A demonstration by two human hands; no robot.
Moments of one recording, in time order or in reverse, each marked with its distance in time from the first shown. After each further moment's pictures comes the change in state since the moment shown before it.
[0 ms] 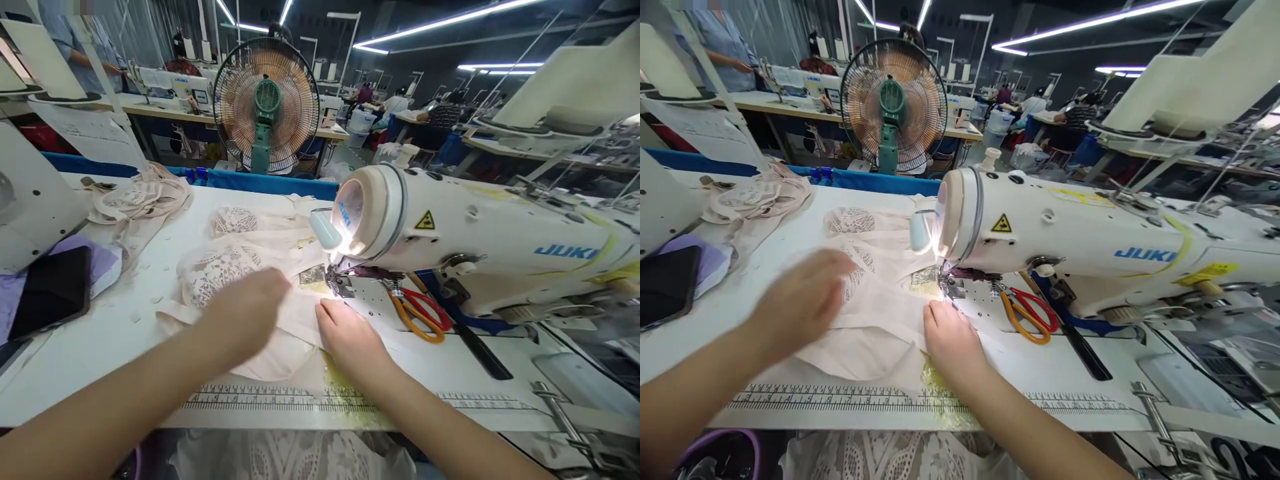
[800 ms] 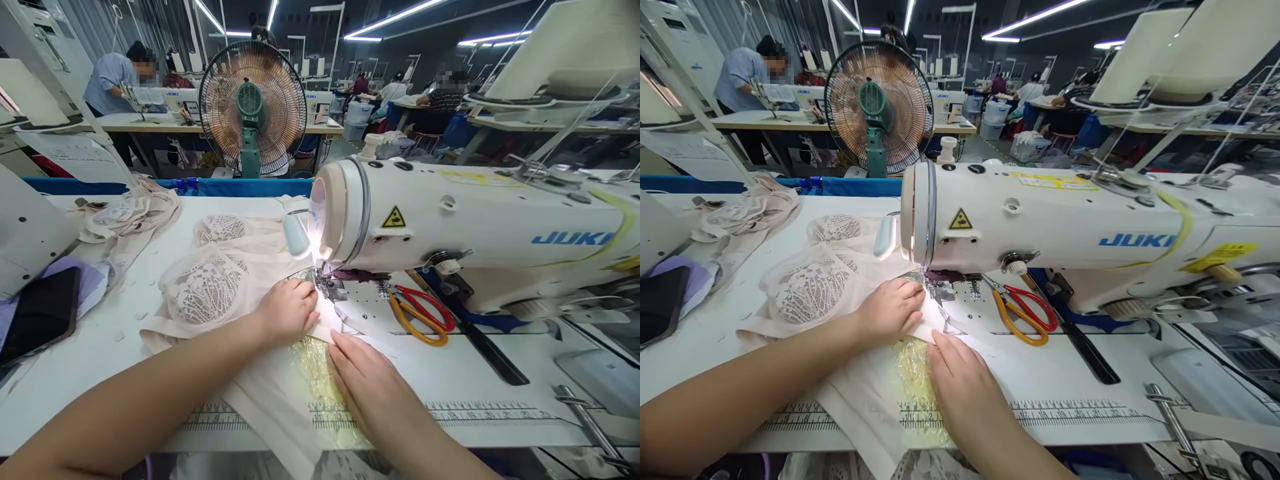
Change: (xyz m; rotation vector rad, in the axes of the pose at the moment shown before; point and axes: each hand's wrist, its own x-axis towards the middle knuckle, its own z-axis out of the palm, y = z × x) left_hand 0.065 0.035 0.090 0.209 -0.191 0.303; right_hand -0.054 0.023 -0.013 0.095 0.126 -0.207
